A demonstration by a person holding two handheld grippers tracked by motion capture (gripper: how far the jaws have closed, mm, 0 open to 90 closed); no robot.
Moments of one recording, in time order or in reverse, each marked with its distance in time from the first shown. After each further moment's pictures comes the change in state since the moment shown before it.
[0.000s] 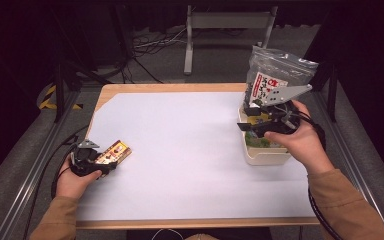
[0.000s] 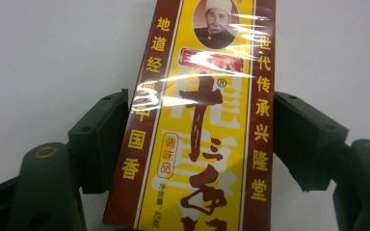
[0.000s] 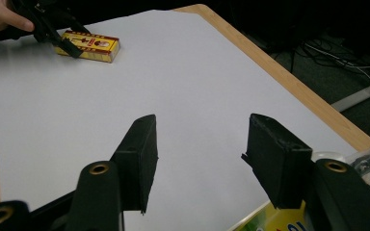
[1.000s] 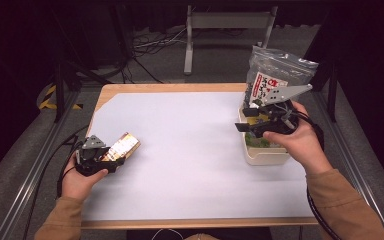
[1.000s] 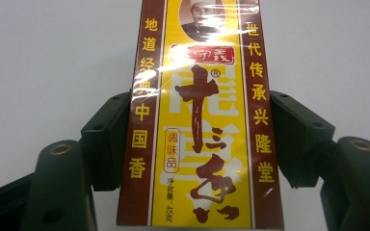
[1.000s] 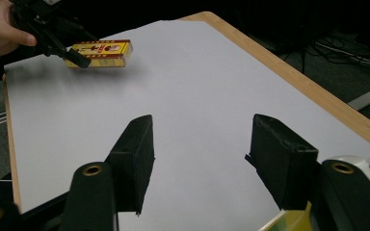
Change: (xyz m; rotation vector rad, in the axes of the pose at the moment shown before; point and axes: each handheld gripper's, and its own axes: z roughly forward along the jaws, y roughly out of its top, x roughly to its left) left arm -0.039 0.023 -0.018 -0.131 -0.052 0.106; right arm 0.002 0.000 0.002 -0.032 0.036 0.063
